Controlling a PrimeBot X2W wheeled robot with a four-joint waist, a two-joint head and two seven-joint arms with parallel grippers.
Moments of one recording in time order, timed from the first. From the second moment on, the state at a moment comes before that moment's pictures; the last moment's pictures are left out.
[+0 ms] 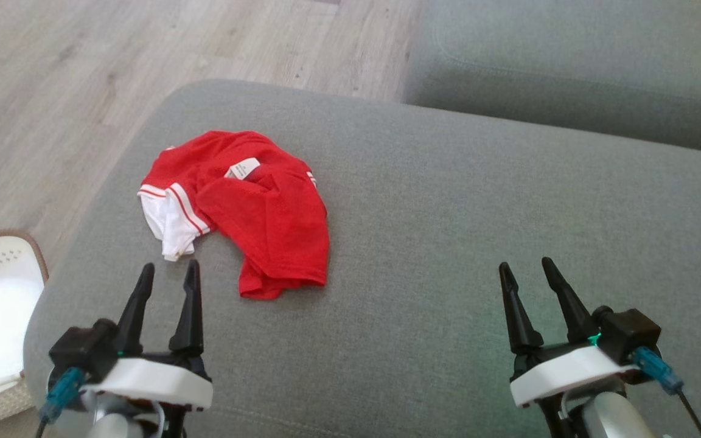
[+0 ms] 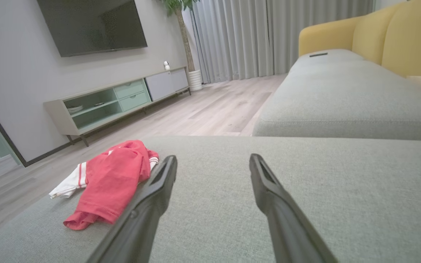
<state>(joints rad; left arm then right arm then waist) 0.02 0.04 -0.07 0.18 -0.26 -0.11 -0.26 -0.05 -0.05 0.18 0.33 0.25 0.13 -0.25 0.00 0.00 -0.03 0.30</state>
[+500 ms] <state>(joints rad) -0.37 0.17 -0.15 0.53 -0.22 -0.12 -0.15 -0.13 -0.05 0.12 0.27 0.19 0.13 -0.23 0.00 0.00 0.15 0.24</state>
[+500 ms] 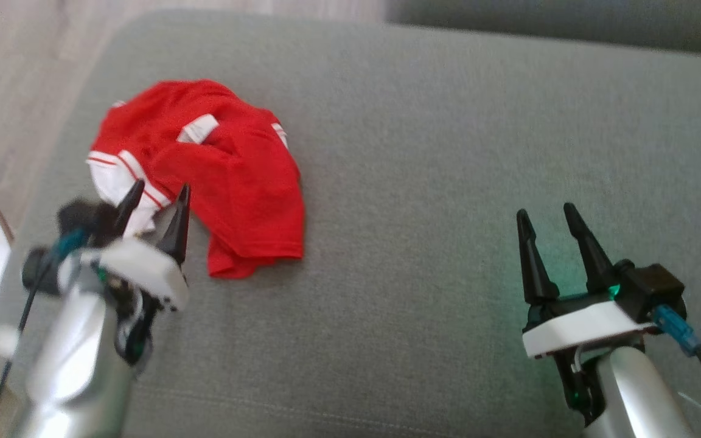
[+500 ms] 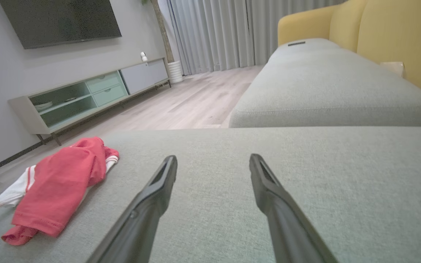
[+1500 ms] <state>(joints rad) -0.67 0.41 -0.57 0.75 -0.47 -0.12 -0.24 -0.19 -0.05 0.09 0.29 0.17 0.13 -0.24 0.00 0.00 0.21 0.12</state>
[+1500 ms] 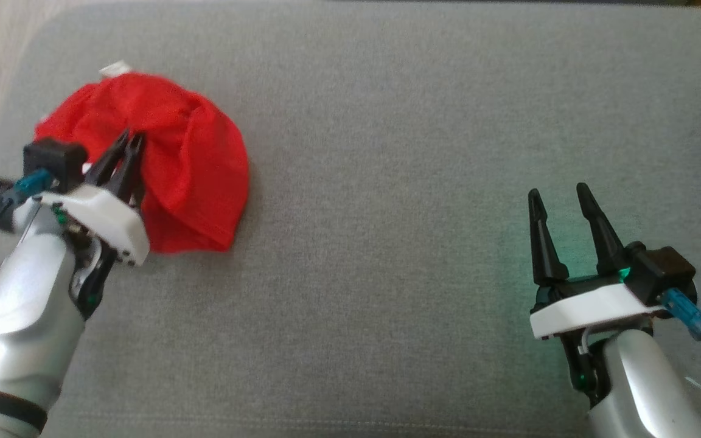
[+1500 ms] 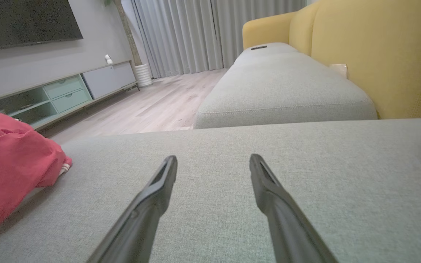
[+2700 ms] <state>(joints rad) -0.78 0.10 -0.63 0.55 -0.39 0.01 -0.20 -0.22 -0.05 0.19 0.29 0.28 0.13 -0.25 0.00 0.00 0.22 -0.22</state>
